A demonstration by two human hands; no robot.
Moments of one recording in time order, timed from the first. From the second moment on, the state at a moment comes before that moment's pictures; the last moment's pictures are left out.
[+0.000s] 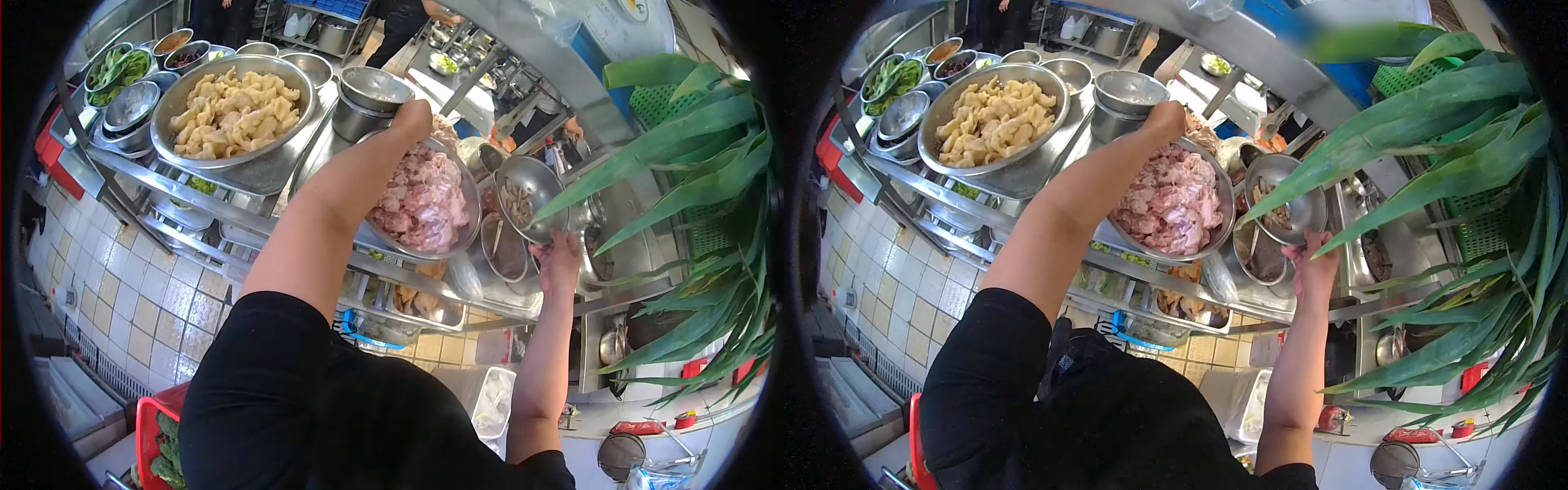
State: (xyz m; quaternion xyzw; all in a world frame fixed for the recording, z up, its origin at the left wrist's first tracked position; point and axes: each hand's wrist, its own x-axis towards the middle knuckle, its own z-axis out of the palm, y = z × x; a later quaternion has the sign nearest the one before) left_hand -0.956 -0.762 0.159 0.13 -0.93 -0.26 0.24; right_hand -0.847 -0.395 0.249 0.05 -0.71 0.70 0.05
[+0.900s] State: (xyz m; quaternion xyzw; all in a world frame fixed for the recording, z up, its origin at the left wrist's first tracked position) left_hand -0.739 -0.731 0.236 0.10 -0.82 -0.54 0.14; right_hand -0.834 -0.553 0.244 0.75 -0.65 0.01 0.13
